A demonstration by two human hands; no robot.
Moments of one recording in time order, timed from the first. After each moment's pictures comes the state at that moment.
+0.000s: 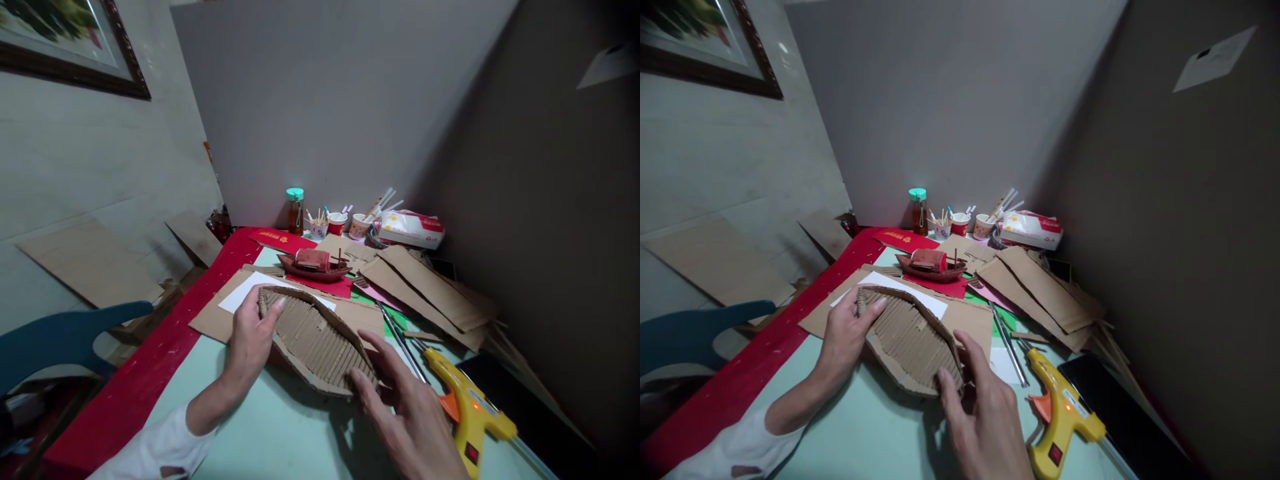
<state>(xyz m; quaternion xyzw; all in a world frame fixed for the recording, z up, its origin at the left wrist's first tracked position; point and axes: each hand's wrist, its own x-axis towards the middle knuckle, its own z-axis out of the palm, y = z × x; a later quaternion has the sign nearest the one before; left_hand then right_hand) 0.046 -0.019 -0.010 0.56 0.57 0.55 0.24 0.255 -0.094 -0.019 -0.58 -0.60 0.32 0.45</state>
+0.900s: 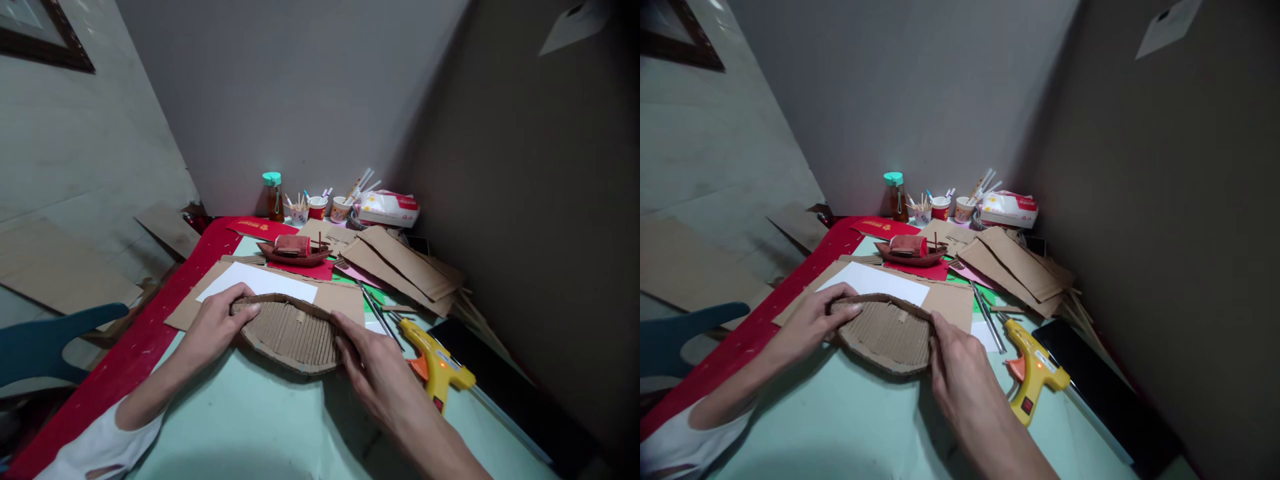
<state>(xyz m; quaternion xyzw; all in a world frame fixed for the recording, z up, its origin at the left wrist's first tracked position) 0.007 -0.017 0.007 0.71 0.59 0.29 0.27 0.268 -0.075 0.002 -0.52 -0.76 0.22 0.32</state>
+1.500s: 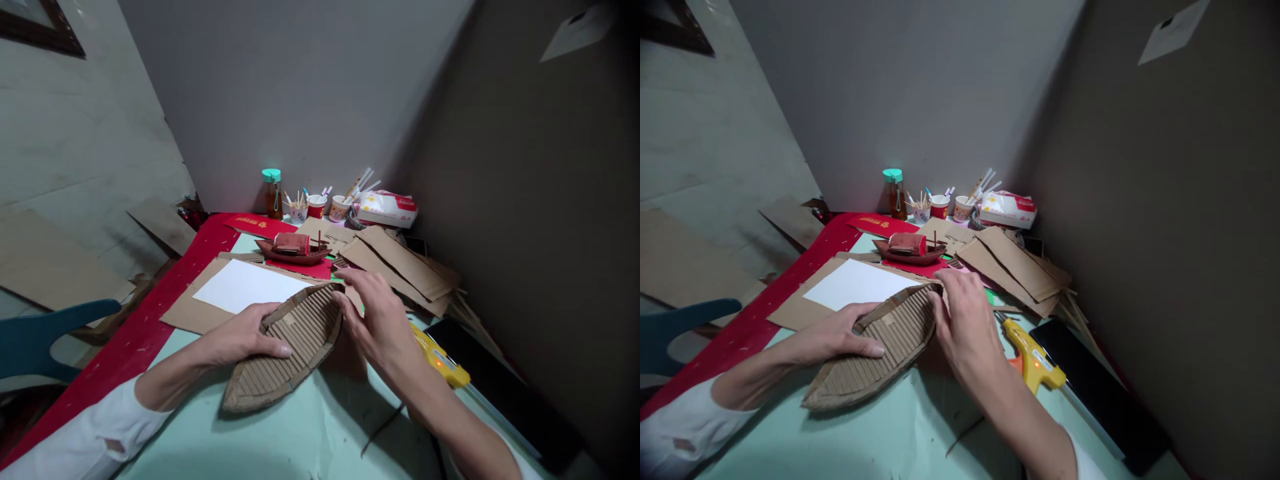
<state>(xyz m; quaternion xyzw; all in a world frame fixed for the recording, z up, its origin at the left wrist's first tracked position) 0.039 -0.018 0.013 0.65 0.42 0.18 0.61 0.269 -0.038 0.023 -0.52 -0.76 0.07 0.37</state>
